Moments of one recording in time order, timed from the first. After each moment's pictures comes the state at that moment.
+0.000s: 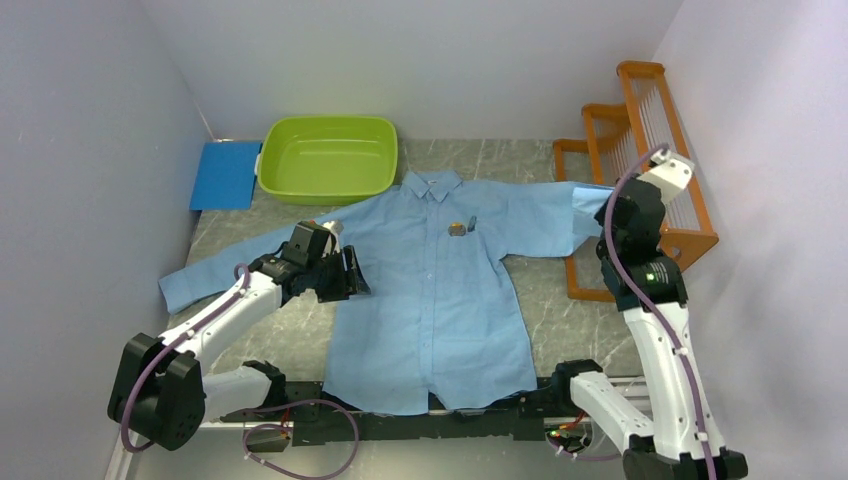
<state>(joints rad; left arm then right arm) -0.43 1.16 0.70 -0.48 0.24 -0.62 0.12 0.84 1.14 -0.59 0.65 0.34</state>
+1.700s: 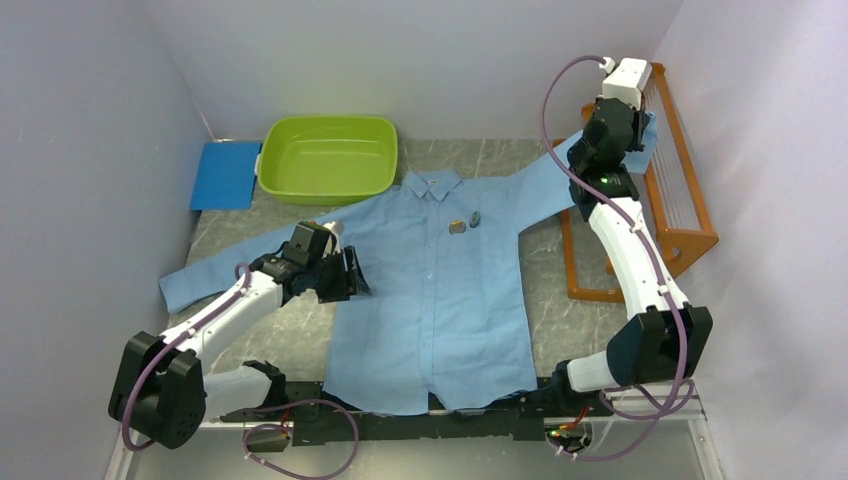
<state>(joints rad) -0.43 1.17 0.70 -0.48 0.25 -0.62 0.10 1.40 1.38 0.14 0.89 -0.44</state>
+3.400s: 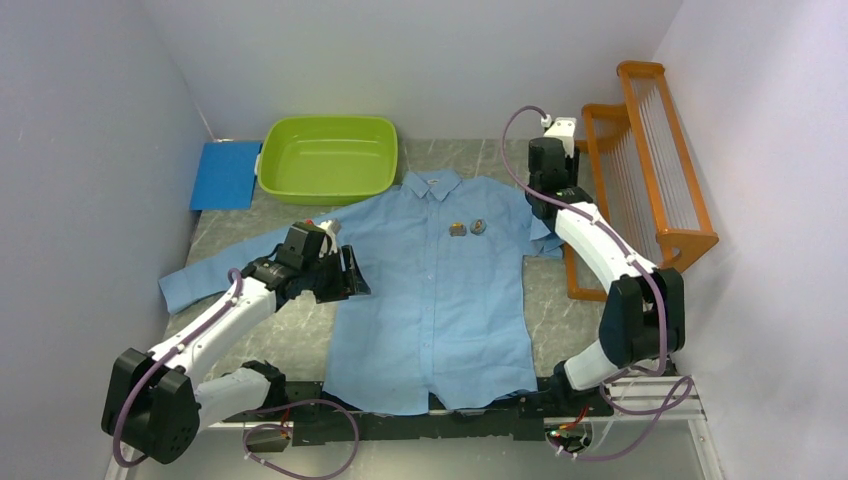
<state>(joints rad) -0.43 1.10 0.70 -0.51 0.26 -0.62 0.23 1.53 1.18 -0.12 0.73 -0.01</state>
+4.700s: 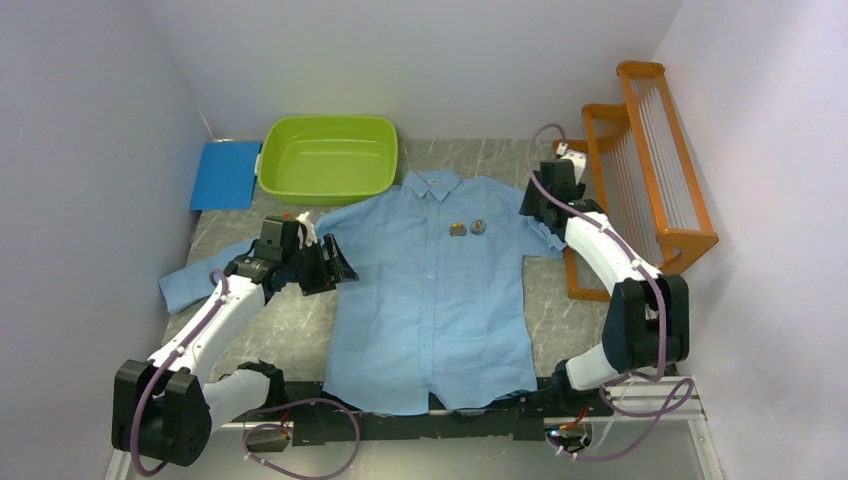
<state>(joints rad) -0.24 1.09 0.71 -0.50 0.38 -0.57 0.12 1.48 1.07 -0.33 0.35 0.36</state>
